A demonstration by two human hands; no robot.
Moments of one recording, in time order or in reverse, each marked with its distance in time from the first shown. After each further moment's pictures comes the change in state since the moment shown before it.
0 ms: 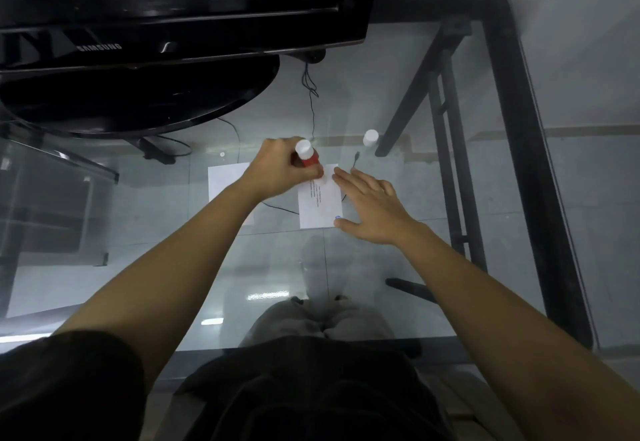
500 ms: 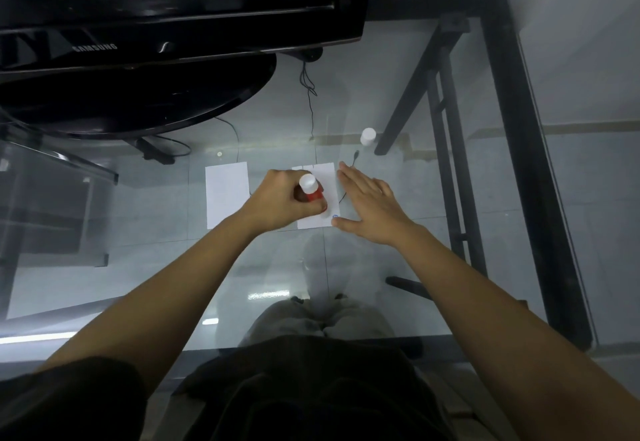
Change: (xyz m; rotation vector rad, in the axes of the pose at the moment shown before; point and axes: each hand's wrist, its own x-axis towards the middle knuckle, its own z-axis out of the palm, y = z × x) left_hand -0.037 0.002 0.019 0.010 -0.088 0.057; right_hand -0.002 0.000 0.003 0.042 -0.006 0.034
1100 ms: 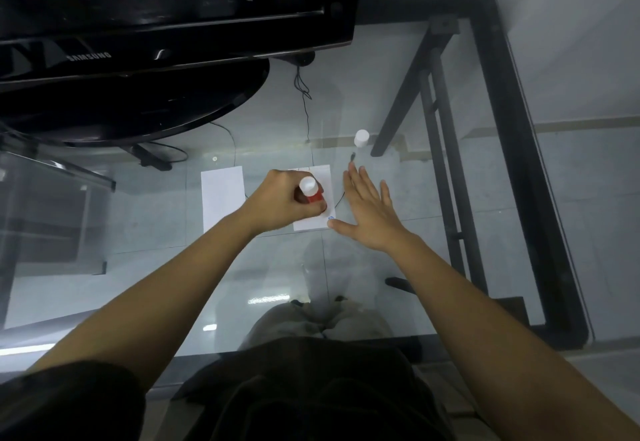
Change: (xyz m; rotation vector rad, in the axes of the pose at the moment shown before) left_hand 0.003 0.008 -0.001 0.030 -0.031 0.040; right_hand -0.006 -0.001 0.010 0.031 -0.014 0.126
